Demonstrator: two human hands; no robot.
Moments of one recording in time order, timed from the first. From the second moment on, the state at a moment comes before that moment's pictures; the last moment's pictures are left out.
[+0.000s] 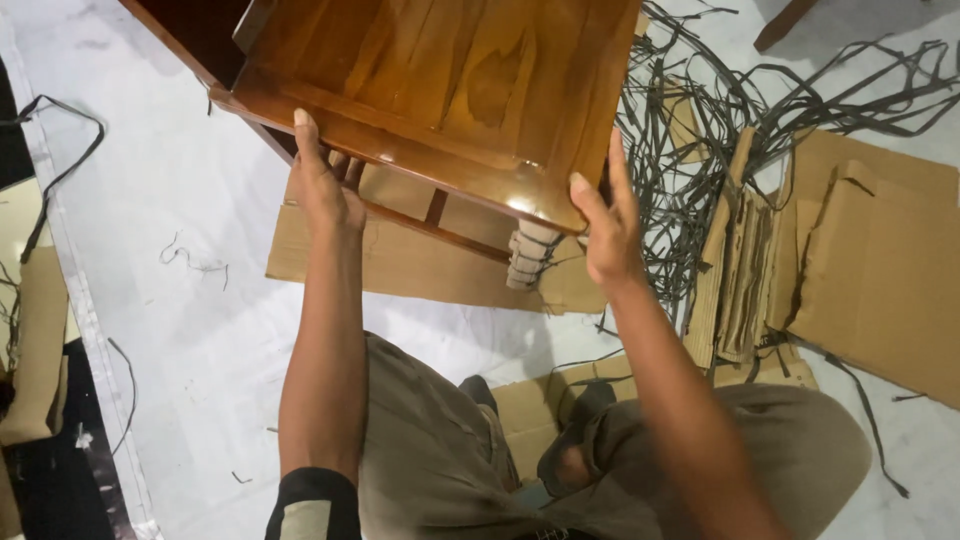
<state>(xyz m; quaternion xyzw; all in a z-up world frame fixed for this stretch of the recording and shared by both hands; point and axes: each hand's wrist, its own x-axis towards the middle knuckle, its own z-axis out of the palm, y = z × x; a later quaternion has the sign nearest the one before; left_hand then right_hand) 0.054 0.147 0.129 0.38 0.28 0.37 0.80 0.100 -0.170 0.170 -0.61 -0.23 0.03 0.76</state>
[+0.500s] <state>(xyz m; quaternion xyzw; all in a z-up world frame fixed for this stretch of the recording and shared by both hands) 0.063 0.127 0.136 0.31 0.27 0.33 0.85 0.149 -0.199 0.142 -0.57 -0.26 0.05 0.78</state>
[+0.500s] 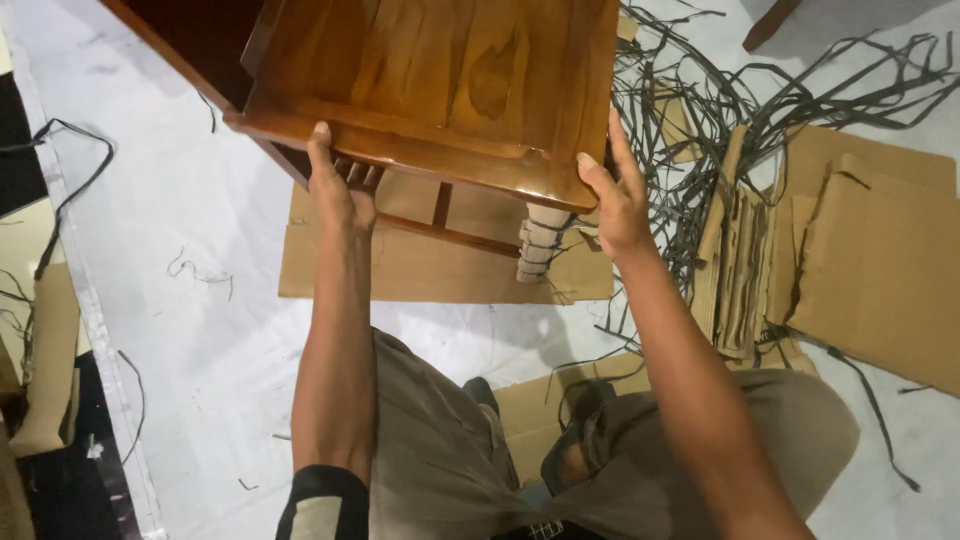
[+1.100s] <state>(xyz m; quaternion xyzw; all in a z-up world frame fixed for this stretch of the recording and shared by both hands) -0.003 0.061 0.154 0.25 0.30 0.40 0.83 0.185 -0.214 0.168 -0.52 -0.28 0.19 0.78</state>
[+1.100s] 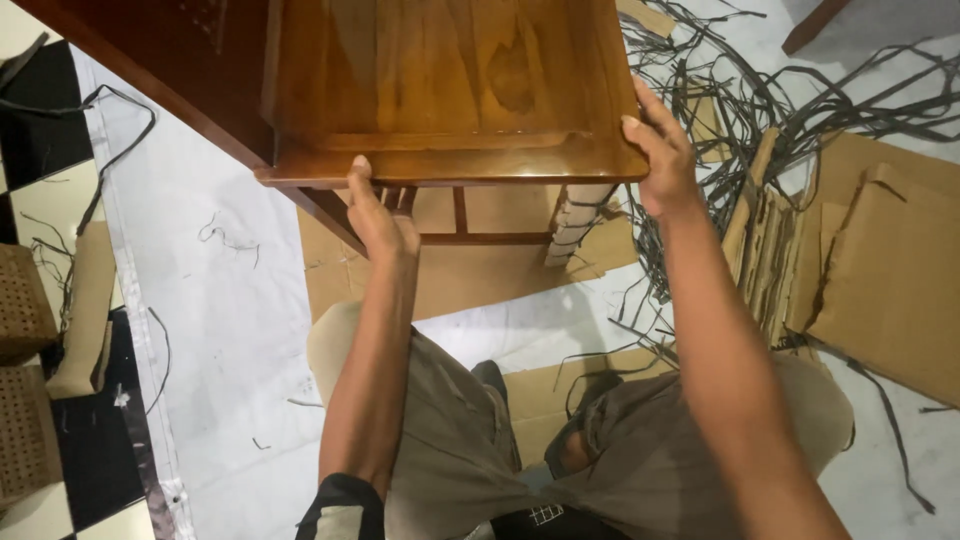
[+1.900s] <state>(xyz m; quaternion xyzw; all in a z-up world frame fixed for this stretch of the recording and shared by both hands) -0.007 -0.013 0.102 0.29 0.21 0.47 0.81 0.218 -0.238 0.165 -0.58 -0.21 0.17 0.77</state>
